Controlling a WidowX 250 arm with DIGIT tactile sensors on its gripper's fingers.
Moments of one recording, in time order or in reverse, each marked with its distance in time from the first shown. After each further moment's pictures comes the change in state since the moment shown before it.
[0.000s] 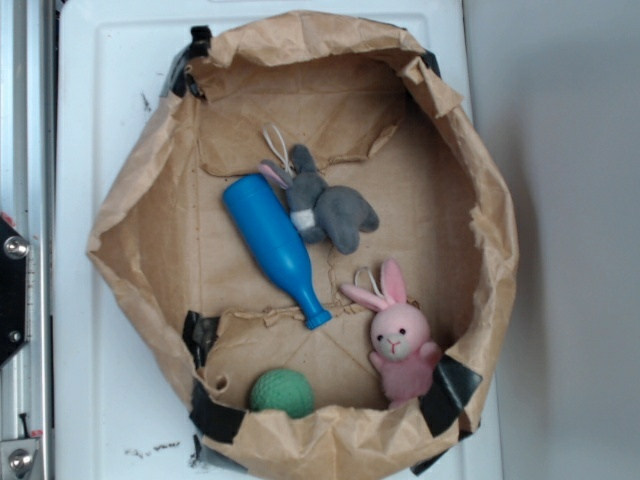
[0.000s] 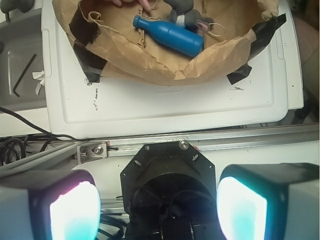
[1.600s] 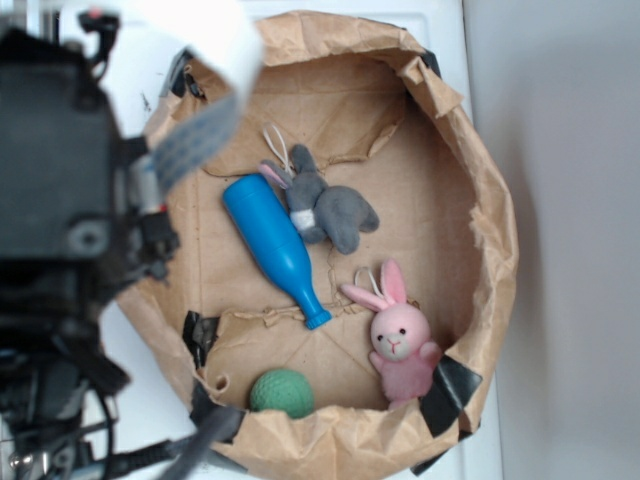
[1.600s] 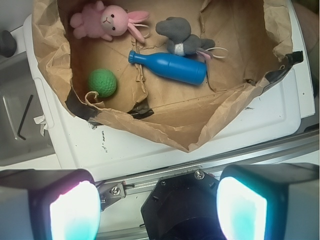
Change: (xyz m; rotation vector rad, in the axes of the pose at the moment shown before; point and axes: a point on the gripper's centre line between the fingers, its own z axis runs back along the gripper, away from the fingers) arm 0.073 0.012 -0.017 -0.007 0.053 0.222
